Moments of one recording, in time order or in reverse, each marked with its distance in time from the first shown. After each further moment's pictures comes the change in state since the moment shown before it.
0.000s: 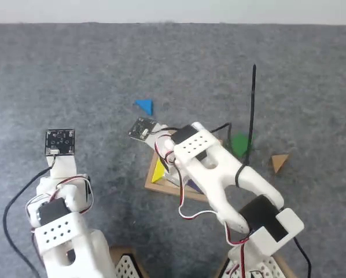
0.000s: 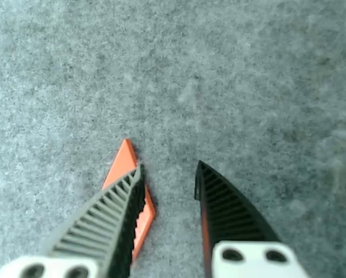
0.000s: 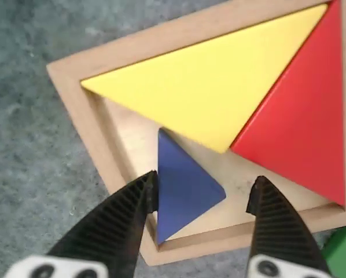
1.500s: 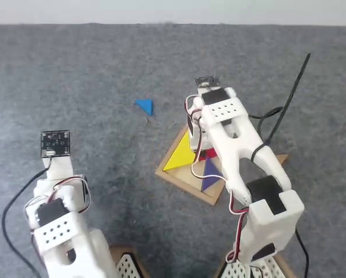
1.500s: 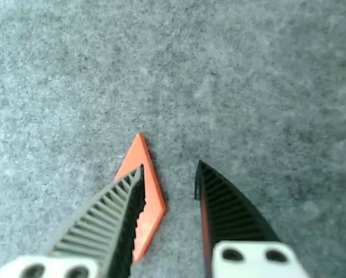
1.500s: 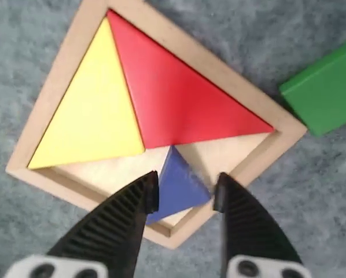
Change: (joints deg) left arm -2.6 0.0 0.0 0.0 0.0; right arm 15.8 8.4 -22.2 19.3 -38.1
